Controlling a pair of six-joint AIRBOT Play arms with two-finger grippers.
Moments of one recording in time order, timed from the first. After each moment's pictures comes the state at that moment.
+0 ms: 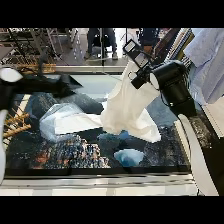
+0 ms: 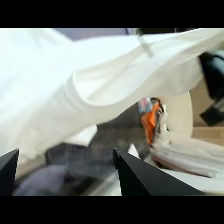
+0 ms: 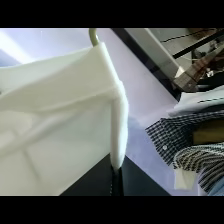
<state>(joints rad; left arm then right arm) -0.06 -1.60 1.79 0.63 -1.30 -1.57 0.43 -1.56 1.99 -1.99 1.11 1.27</state>
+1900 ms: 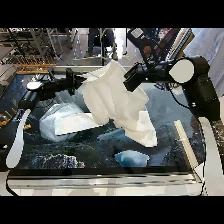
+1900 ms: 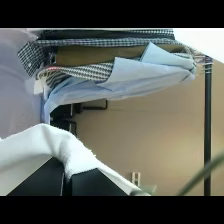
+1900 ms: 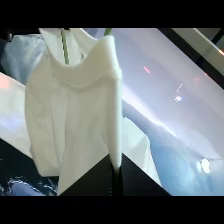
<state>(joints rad) -0.03 -1.83 1.80 0.16 -0.92 -1.55 0.37 -1.46 2.00 -1.31 1.18 1.04</state>
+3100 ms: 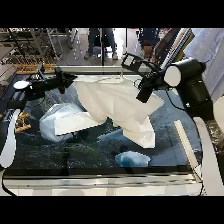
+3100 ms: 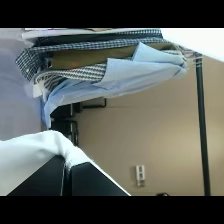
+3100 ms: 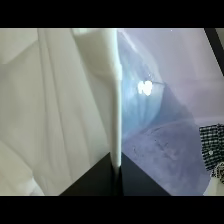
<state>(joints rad) 0.09 -1.81 1.80 0.13 -1.02 -1.46 0.37 -1.48 1.95 -1.68 1.37 0.84</state>
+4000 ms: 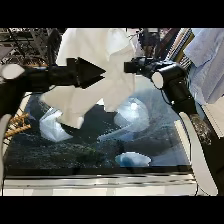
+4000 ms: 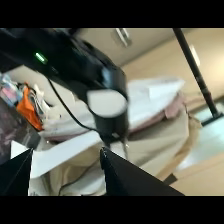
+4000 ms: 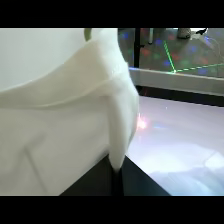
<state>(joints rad) -0.17 -1.46 1.80 0.10 -1.30 -1.26 0.35 -1.57 1.95 -1.71 0.74 1.81</state>
